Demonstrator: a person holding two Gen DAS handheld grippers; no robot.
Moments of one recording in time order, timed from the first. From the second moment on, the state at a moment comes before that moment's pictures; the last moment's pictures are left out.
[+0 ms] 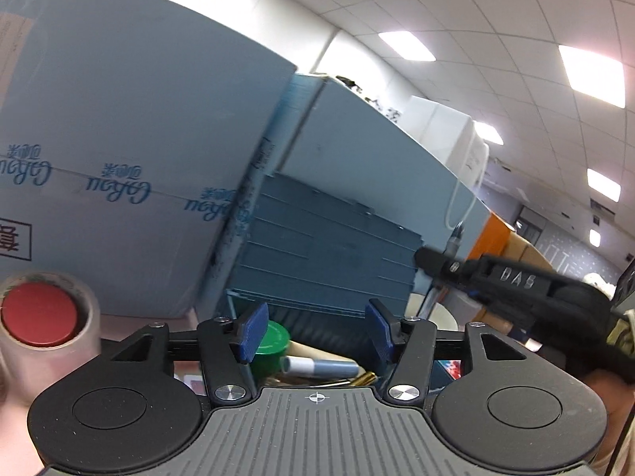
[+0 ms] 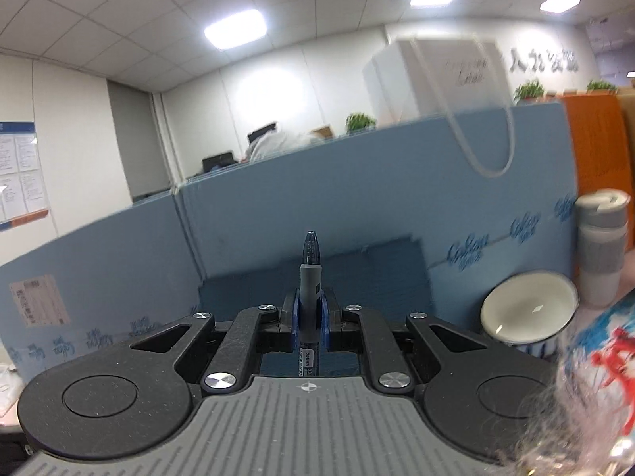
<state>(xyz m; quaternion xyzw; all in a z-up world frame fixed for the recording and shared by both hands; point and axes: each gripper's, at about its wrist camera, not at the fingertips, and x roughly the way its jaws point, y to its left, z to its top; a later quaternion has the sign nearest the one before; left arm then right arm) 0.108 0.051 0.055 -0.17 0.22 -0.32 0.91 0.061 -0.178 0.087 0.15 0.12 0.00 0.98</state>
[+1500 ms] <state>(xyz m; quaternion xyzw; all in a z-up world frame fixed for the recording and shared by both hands) 0.120 0.066 0.054 -0.24 0.23 -0.28 0.90 0.044 -0.169 0.063 0.16 0.13 -0.10 0.97</state>
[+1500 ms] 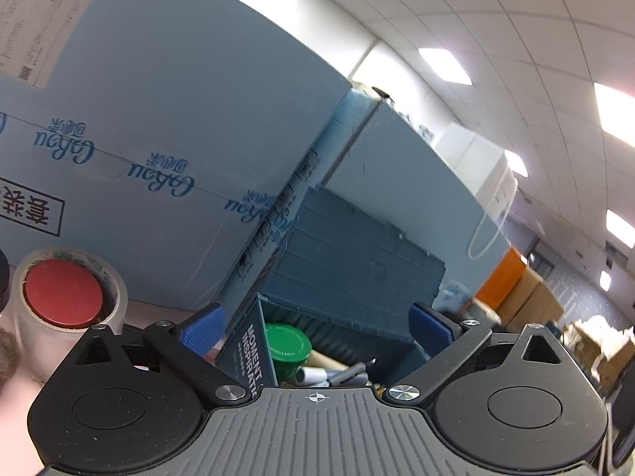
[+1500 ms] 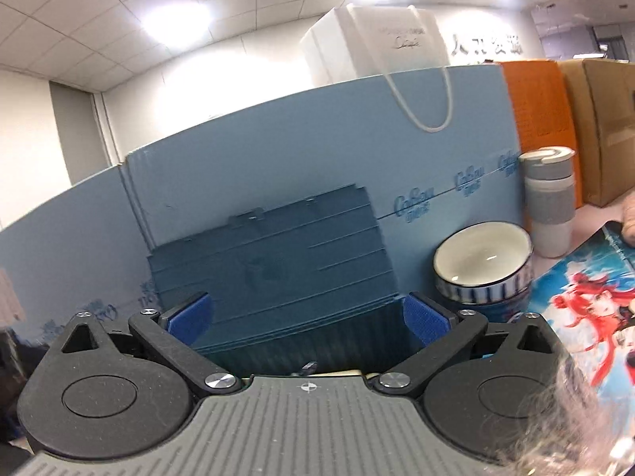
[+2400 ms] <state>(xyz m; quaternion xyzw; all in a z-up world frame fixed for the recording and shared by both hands) 0.007 0.036 0.034 -0.10 -0.01 -0.13 0.99 -0.035 -0.193 0.018 0.08 0.01 -0.05 1.00</state>
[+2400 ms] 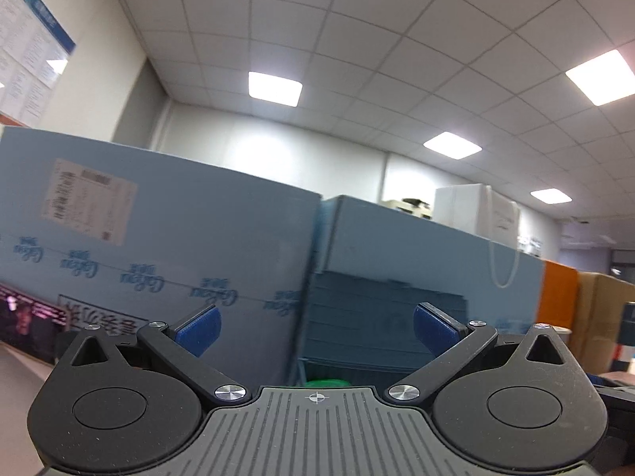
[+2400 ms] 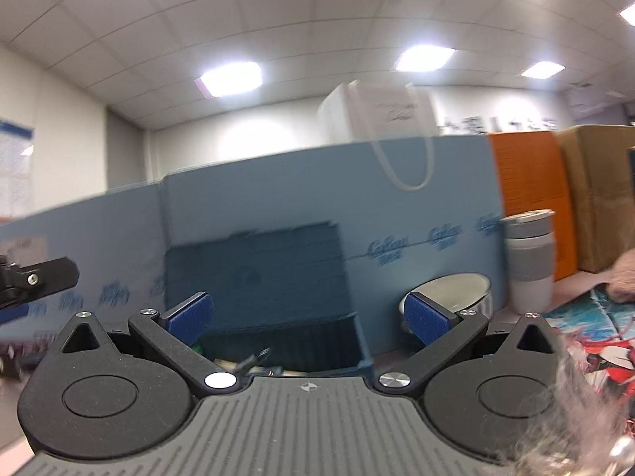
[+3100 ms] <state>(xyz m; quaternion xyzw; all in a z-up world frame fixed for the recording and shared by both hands) 0.011 0.014 0.004 -0.05 -0.02 -0.10 0.99 -0.030 -0.184 -0.004 0.04 -0.05 -0.06 1.00</state>
